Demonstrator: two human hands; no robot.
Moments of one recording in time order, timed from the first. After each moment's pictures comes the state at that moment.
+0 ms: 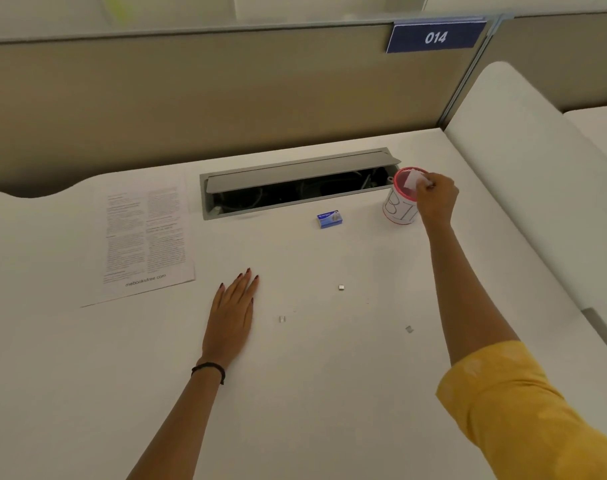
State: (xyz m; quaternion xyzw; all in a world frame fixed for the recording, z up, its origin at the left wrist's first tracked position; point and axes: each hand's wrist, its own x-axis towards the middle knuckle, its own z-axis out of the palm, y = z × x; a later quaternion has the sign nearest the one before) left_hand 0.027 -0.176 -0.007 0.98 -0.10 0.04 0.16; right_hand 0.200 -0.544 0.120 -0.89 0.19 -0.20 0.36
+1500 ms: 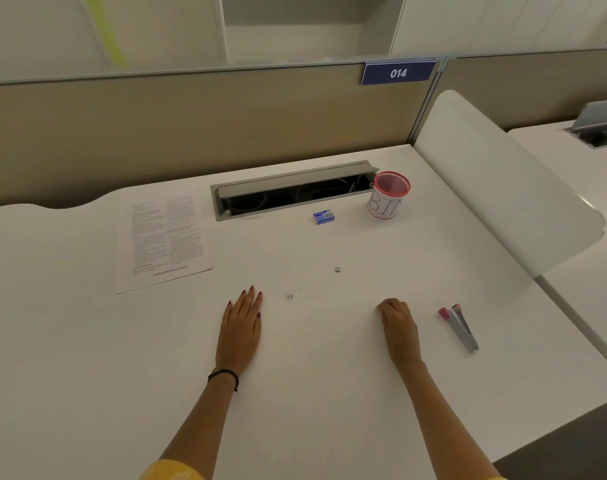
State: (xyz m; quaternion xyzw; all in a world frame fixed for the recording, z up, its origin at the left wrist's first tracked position) left_hand -0.048 -0.165 -0.002 0.98 -0.09 0.02 0.18; right_hand -0.075 -0.480 0.027 -0.96 0.10 -0.07 0.23
